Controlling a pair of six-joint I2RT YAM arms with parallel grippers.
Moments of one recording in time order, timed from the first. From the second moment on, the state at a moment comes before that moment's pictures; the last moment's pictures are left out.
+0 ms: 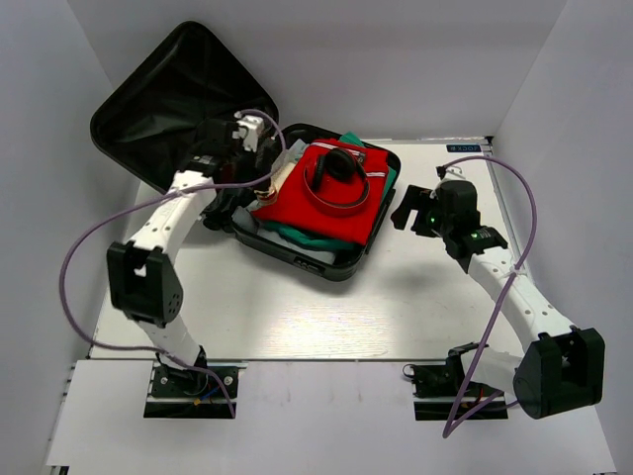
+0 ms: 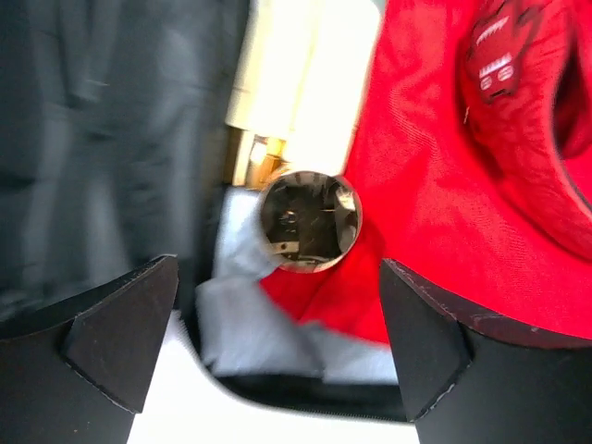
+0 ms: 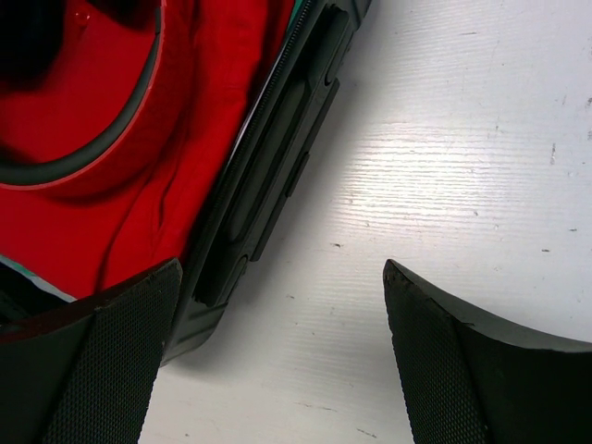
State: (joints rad) left arm -0.27 1.75 1.58 -0.59 0.06 0.01; right arm 0.27 1.16 0.88 -0.29 -0.05 0.39
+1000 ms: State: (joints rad) left arm 0.40 1.47 1.44 -0.53 -0.04 -0.25; right arm 0.27 1.28 0.91 -0.21 -0.13 0.42
